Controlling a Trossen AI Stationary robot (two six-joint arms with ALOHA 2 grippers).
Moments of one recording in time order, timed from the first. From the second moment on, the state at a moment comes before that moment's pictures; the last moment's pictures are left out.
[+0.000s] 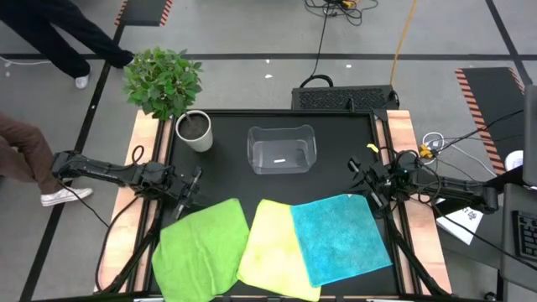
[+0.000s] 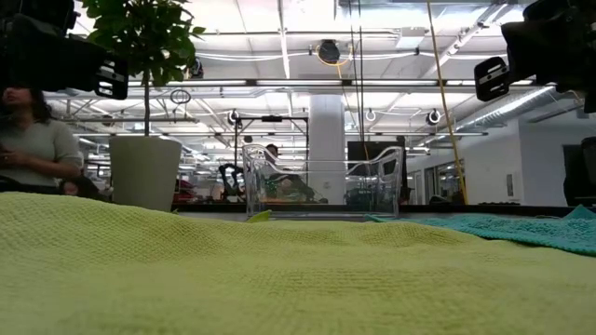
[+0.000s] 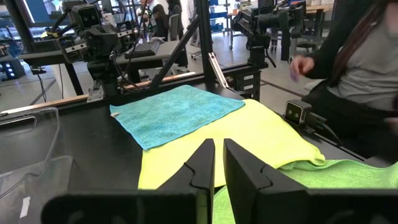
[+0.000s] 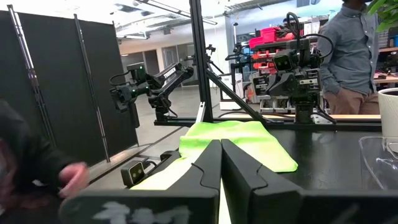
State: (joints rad) left arm -0.14 0.37 0.06 0.23 0.29 0.12; right arm -0.27 0.17 0.01 0.33 -0.70 0.22
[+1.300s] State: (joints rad) left arm -0.14 0.37 0.06 0.56 0.23 0.13; right arm -0.27 0.17 0.01 0.41 -0.70 0.22
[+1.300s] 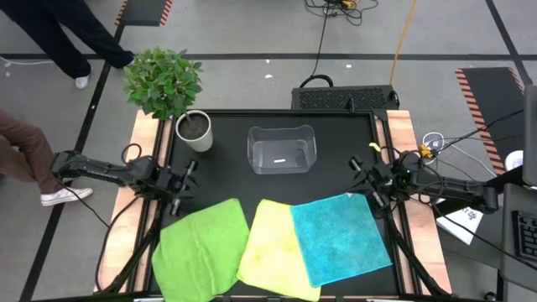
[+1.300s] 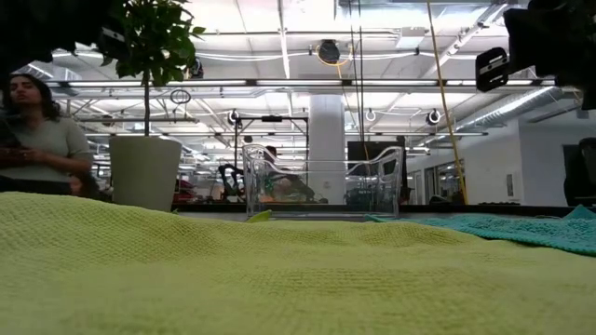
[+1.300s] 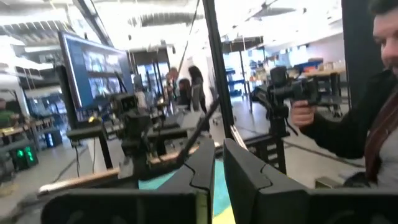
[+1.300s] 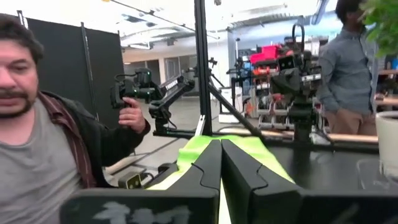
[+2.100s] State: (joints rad) left arm -0.14 0.42 0.06 0.60 0.08 0.15; right arm -0.27 0.17 0.01 0.41 -0.71 0.14
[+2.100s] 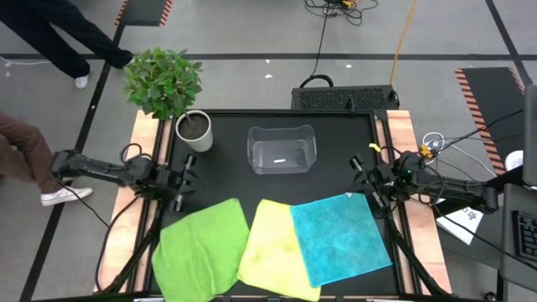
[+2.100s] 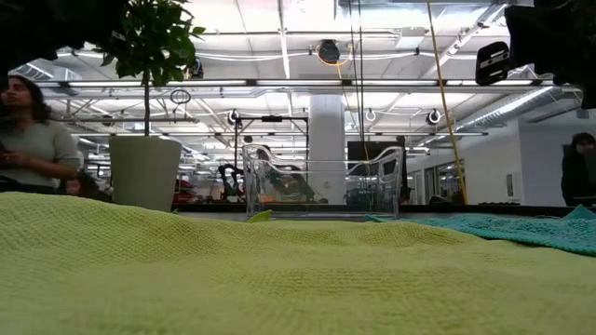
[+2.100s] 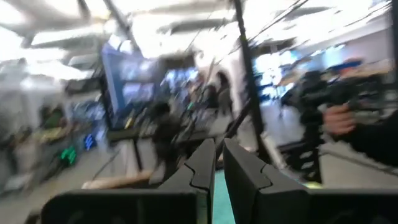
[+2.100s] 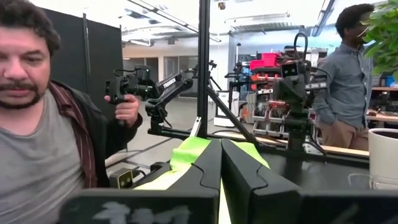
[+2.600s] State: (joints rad) left arm -0.14 1.01 0.33 0.61 -0.01 0.02; right arm -0.32 0.18 0.01 0.30 -0.68 0.03
